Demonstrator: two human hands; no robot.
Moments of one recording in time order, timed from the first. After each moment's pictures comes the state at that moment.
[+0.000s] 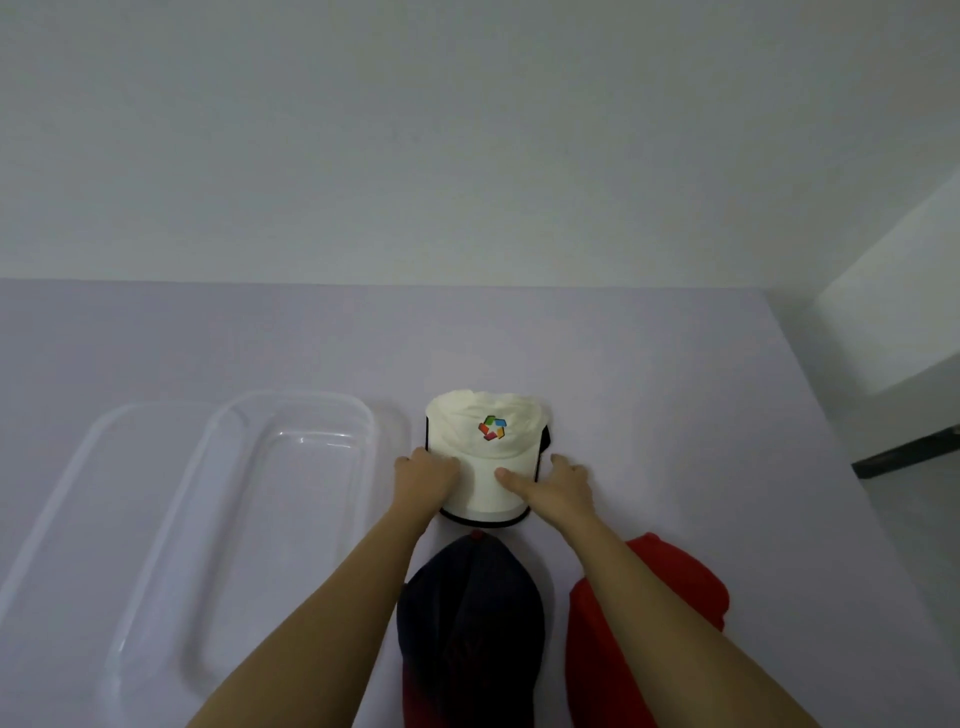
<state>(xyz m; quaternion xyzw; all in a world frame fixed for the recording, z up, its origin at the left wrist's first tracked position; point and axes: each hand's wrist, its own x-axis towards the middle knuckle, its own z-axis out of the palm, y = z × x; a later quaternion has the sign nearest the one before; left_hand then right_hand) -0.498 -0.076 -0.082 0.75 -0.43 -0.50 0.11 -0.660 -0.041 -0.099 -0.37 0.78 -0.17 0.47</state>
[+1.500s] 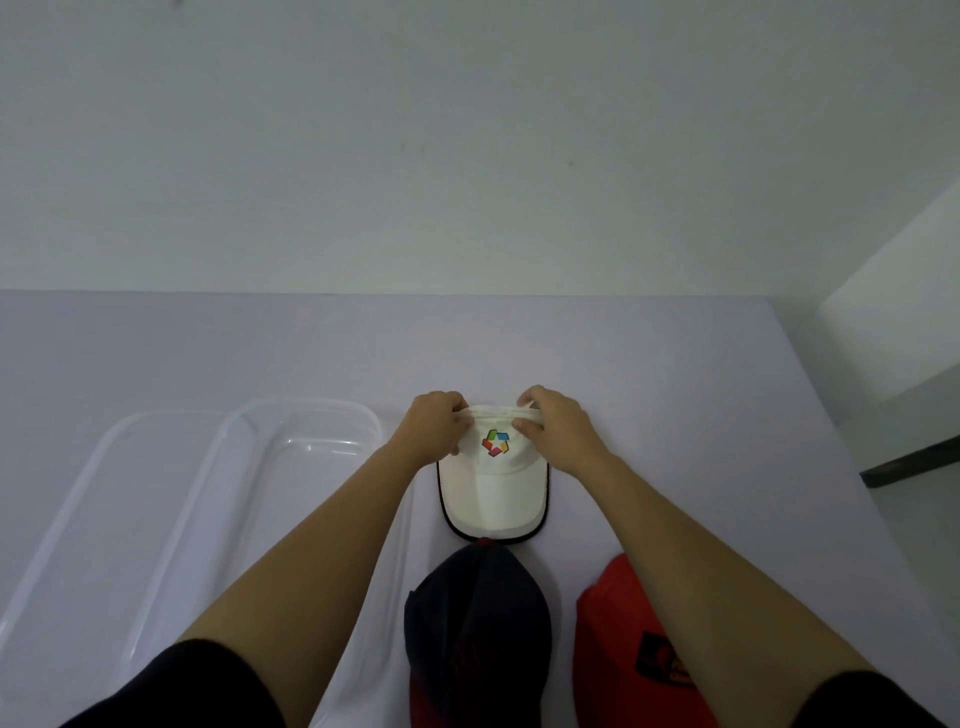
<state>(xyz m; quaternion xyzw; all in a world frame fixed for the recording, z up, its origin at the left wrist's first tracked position) -0.491 -0.134 -0.044 0.59 -0.72 -0.36 0.07 -0.670 -0.103 -0.050 -0.64 0.68 -0.15 0.32</state>
